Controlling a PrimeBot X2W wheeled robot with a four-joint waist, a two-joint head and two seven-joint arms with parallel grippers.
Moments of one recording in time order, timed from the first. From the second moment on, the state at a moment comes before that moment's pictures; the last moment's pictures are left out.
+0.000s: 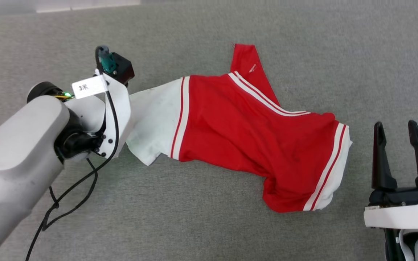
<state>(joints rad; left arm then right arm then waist) -1.01 0.65 -0.95 0.36 -0.96 -0.13 0.82 -0.08 -0.05 -0.11 -0.09 0.15 0.13 -0.26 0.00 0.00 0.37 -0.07</state>
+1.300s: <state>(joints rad) -0.96 0.81 -0.95 0.41 -1.07 -0.12 0.73 -0.02 -0.05 -0.11 -0.07 0.15 0.13 -0.26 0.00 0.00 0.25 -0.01</state>
